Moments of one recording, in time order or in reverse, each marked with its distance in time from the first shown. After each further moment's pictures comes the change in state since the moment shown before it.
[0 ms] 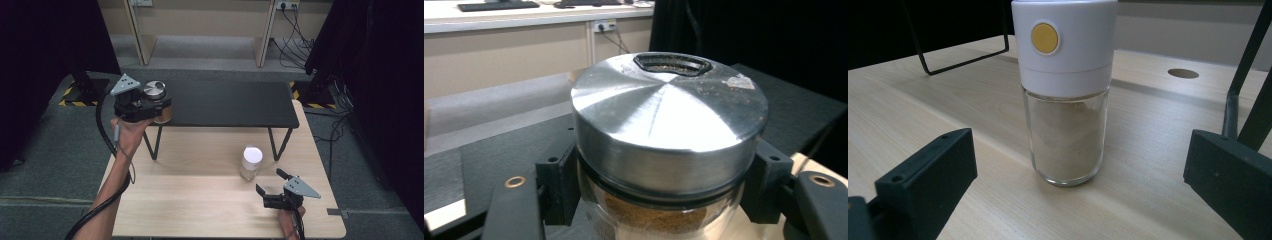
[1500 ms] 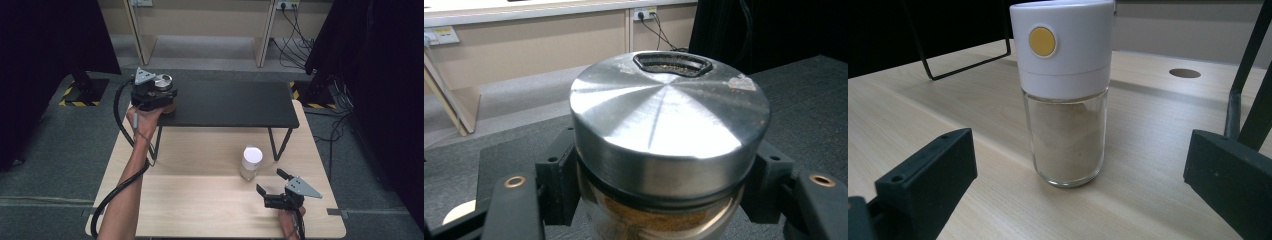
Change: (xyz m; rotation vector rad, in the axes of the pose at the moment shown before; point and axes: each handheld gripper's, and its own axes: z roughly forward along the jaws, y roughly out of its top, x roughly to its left) left arm -0.002 -0.004 0.058 0.020 0.132 -0.011; right arm -0.003 -0.002 -0.001 -0.012 0.010 0.020
